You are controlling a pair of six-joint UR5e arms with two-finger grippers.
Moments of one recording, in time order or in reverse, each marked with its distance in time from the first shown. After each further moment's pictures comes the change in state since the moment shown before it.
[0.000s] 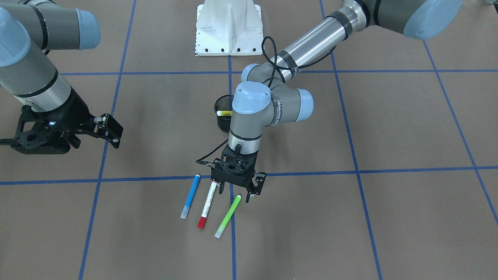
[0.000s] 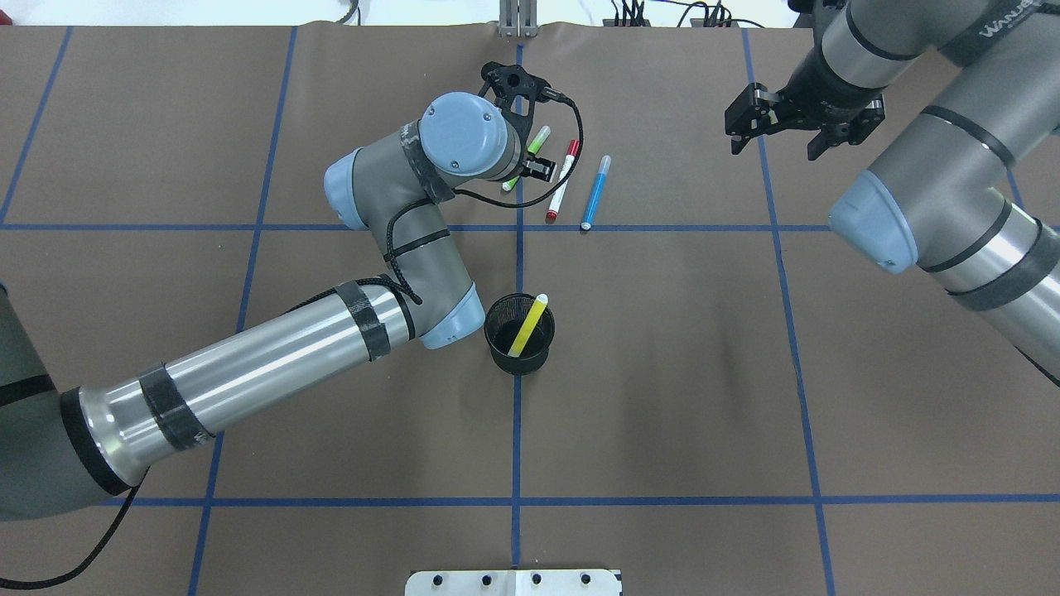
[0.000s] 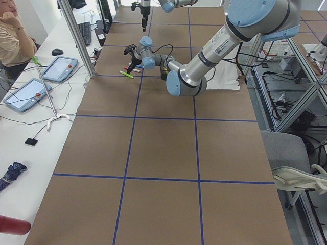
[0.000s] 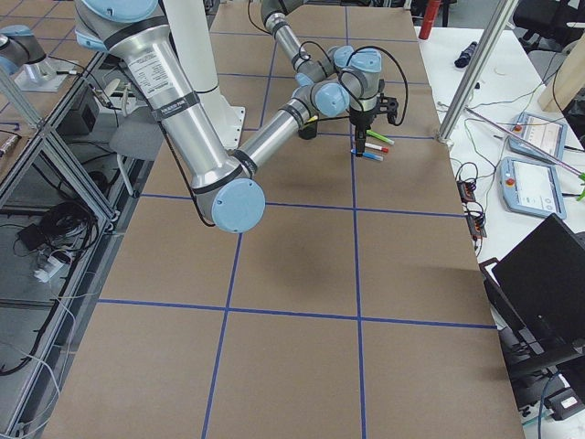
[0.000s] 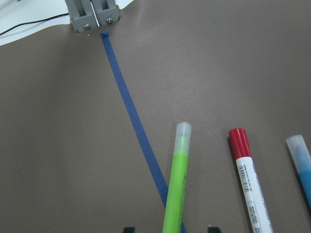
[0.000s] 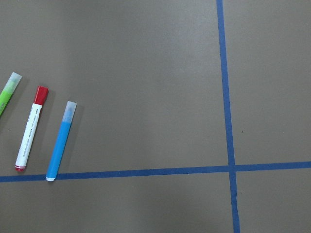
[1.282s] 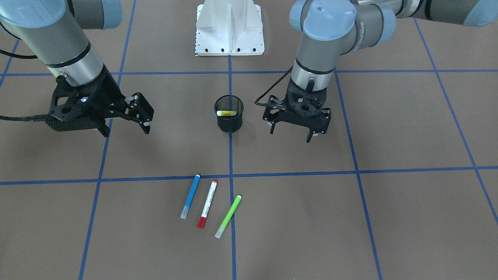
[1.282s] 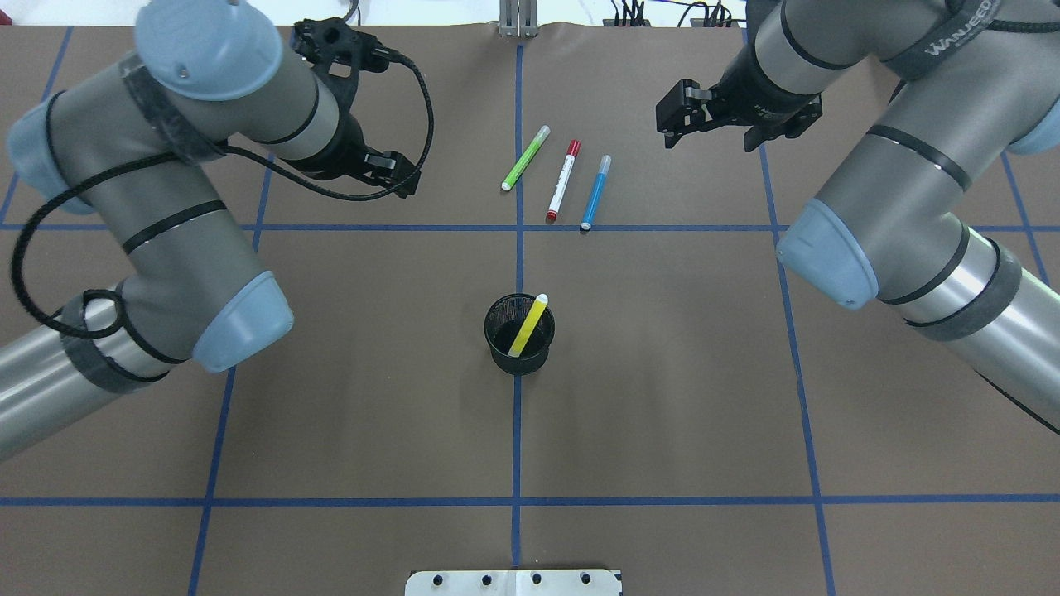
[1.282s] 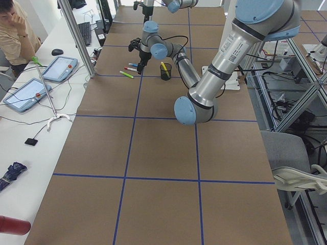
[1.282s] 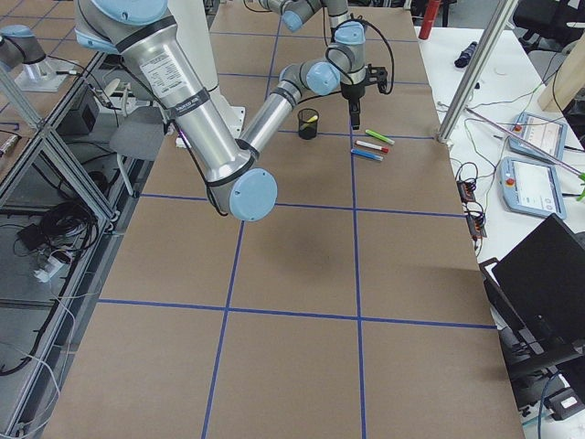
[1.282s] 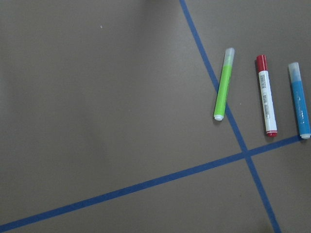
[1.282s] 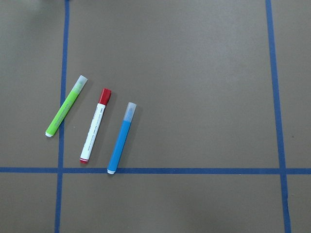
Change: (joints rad) left arm -0.150 0.415 -0.844 0.613 -0.327 0.056; right arm -0.107 0.093 0.082 0.012 -0.136 0.072
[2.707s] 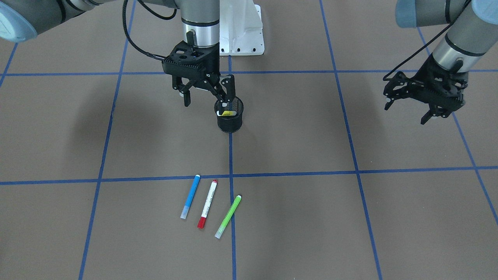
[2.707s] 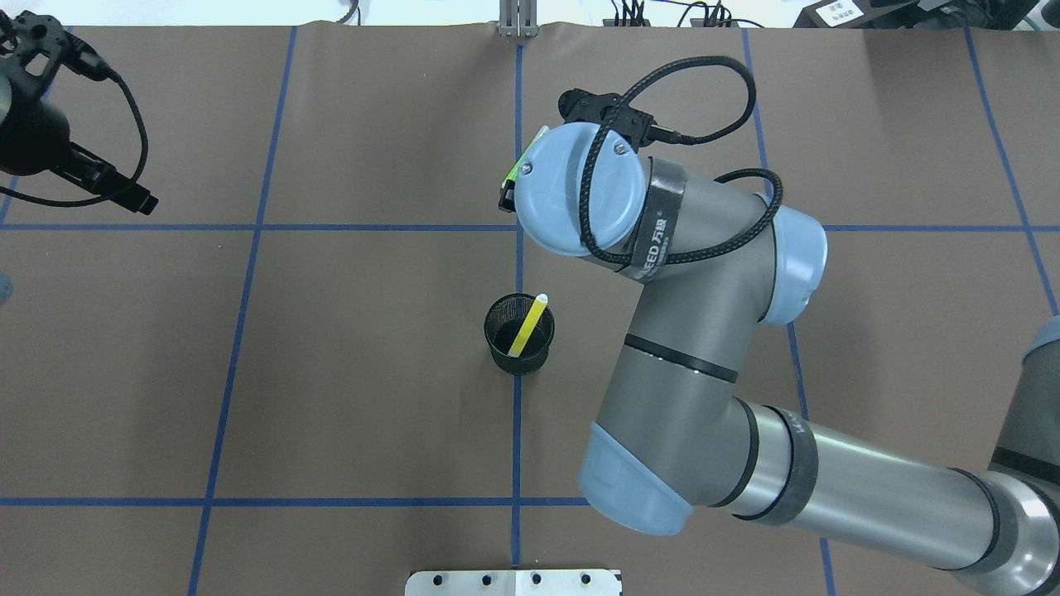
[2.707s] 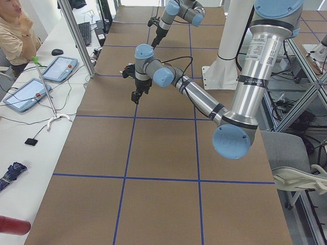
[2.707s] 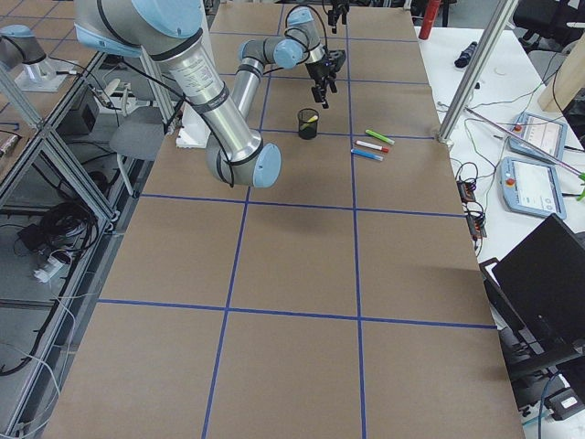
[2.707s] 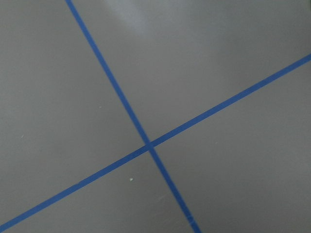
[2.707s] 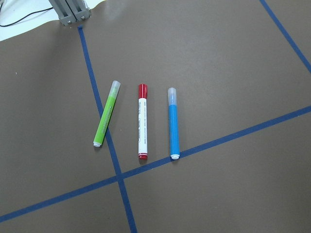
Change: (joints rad) left arm -0.299 0.395 -0.143 -0.011 -0.260 0.498; right arm -0.388 0.200 -0.041 -0.195 -0.529 0.629
